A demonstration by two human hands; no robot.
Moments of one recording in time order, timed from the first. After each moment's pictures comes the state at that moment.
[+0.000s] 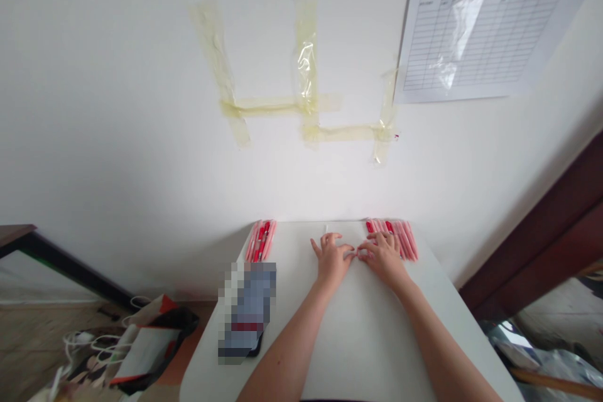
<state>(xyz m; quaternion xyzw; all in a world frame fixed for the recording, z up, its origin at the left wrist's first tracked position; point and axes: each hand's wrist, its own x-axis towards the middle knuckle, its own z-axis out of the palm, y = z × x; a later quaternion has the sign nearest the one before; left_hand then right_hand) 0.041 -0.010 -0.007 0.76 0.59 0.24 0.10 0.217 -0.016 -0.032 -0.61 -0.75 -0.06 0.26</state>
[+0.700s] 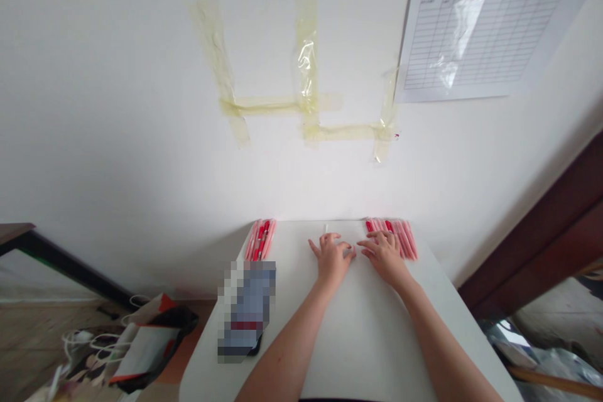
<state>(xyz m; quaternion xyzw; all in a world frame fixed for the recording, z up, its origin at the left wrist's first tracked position) 0.044 -0.007 -0.018 0.75 0.61 0.26 0.05 0.227 -0.011 -0.038 -0.59 -0.76 -0.07 0.27</state>
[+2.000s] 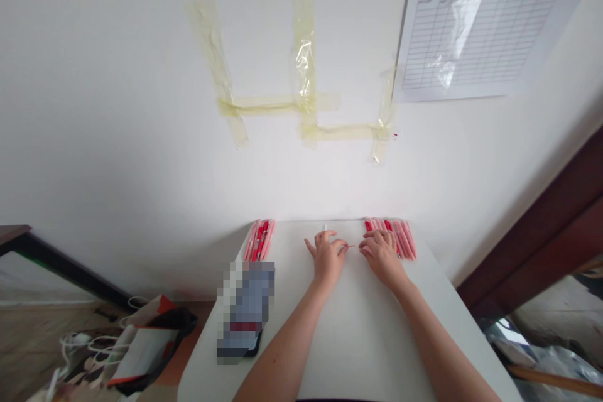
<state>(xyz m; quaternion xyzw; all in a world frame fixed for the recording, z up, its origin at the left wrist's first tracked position) 0.038 -0.005 -0.018 0.73 0.59 0.34 0.06 0.219 -0.013 -0.035 -0.56 -0.76 -0.09 0.32</state>
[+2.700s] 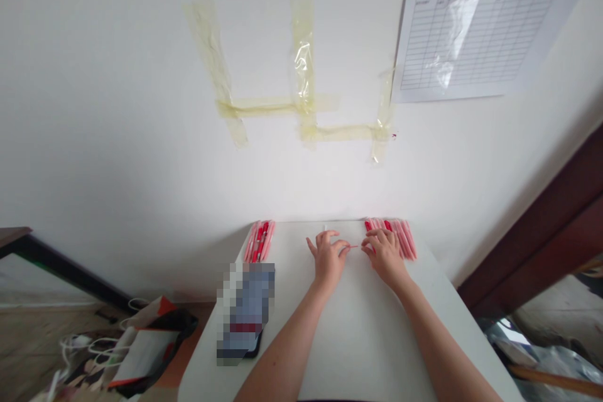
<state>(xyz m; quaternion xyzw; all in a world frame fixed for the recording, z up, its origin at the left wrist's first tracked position) 0.039 -0.008 -0.016 0.74 0.57 0.37 0.04 0.222 -0.012 -0.033 -0.58 -0.74 -0.11 0.33</state>
